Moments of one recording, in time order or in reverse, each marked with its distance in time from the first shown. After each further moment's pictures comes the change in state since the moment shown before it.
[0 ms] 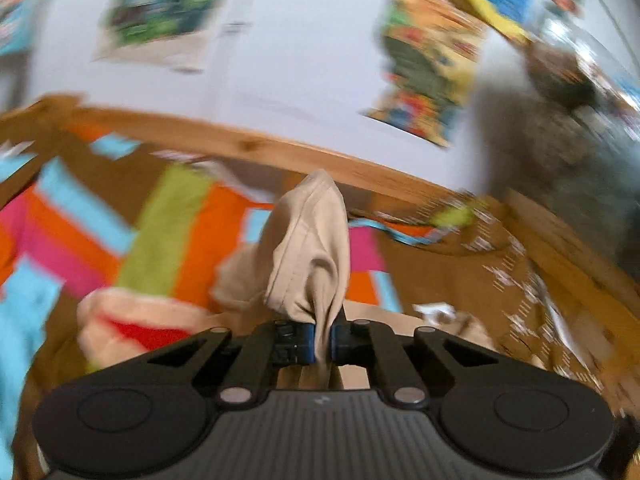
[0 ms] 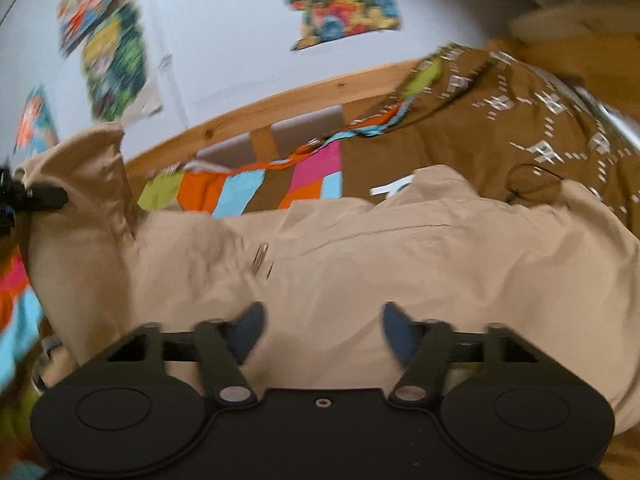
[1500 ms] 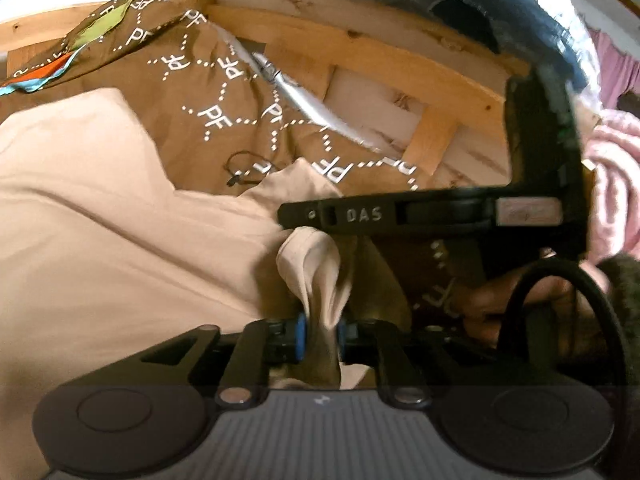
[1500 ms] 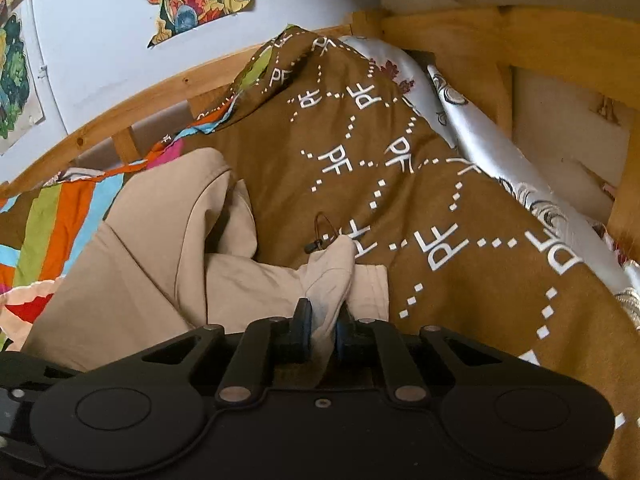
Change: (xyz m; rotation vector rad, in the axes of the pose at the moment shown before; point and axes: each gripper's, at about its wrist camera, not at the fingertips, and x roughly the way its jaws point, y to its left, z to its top) left arm 0.127 -0.203 -0.133 0.386 0.441 -0.655; right arm -0.020 -0.137 0.053 0.020 0.149 -0.259
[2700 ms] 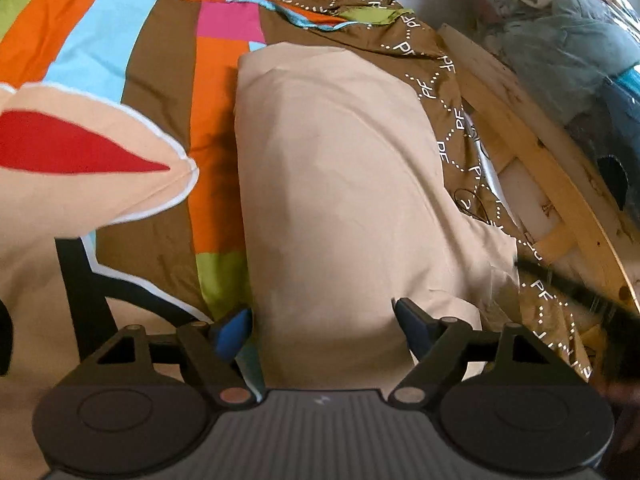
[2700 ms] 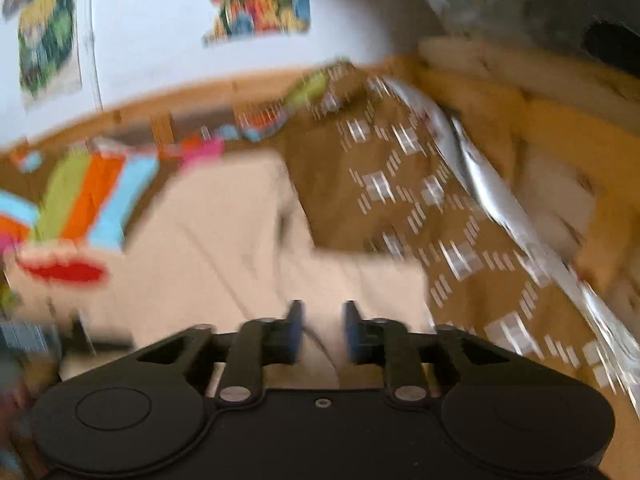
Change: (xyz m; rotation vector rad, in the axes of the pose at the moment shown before) left arm -0.100 0.118 -0.081 -0.535 -0.074 0.175; right arm -0.063 0.071 -0.004 -0.137 -0.069 -0.045
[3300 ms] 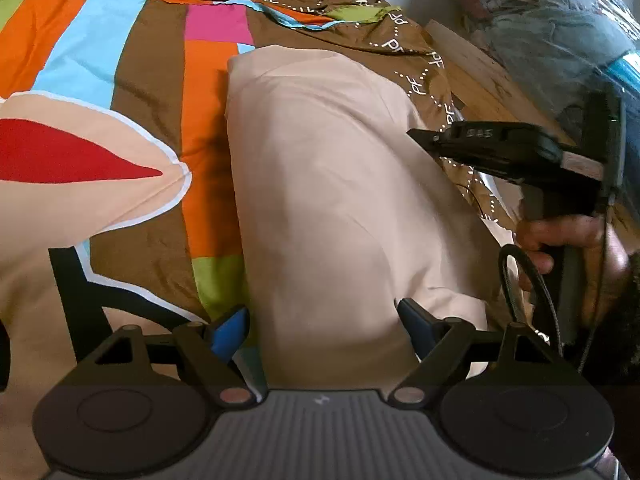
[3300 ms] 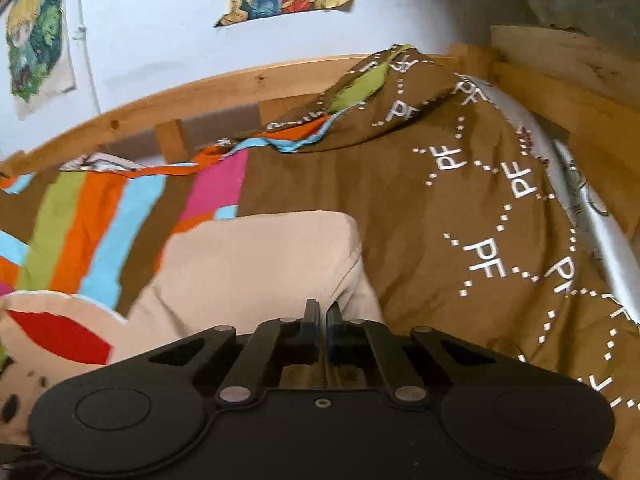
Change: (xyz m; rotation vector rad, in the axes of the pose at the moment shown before) left arm 0.003 -0.003 0.000 0.051 -0.005 -0.013; right arm 0.128 0.039 0.064 -0.028 0.059 0.056
